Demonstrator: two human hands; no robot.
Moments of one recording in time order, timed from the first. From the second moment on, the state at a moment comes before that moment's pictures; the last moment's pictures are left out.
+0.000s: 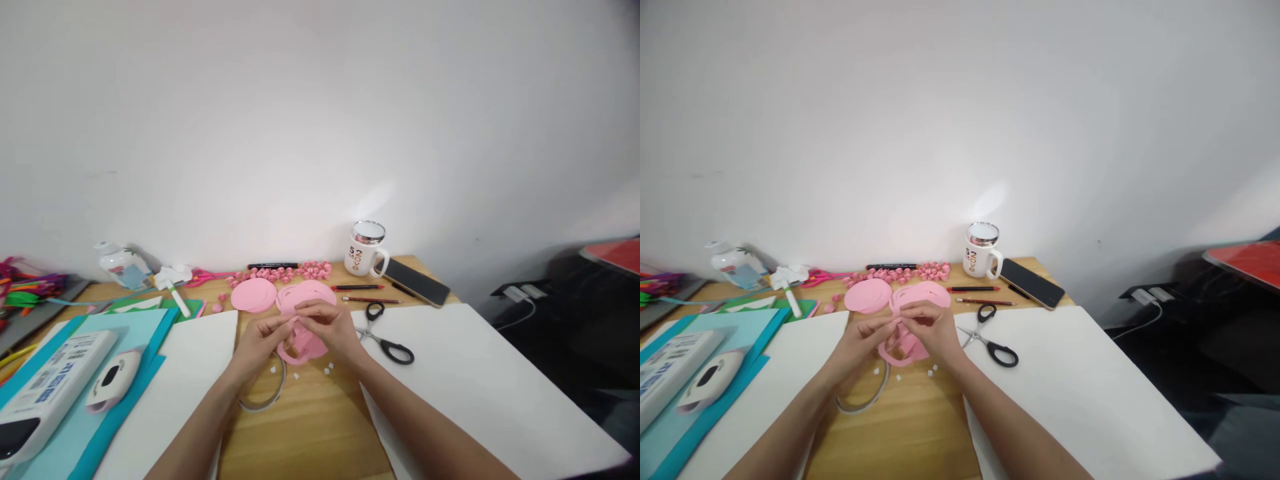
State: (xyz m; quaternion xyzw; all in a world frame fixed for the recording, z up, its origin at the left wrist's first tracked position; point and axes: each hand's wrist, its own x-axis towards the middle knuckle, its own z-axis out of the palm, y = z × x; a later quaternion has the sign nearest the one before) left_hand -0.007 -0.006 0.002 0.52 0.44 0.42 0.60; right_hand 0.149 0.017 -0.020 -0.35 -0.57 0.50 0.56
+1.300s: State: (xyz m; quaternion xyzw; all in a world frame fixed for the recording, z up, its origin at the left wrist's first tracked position) left_hand -0.010 -0.004 0.002 0.47 0.45 0.46 0.60; right_hand 0.157 0.025 -0.021 -0.37 -0.40 0.66 0.52
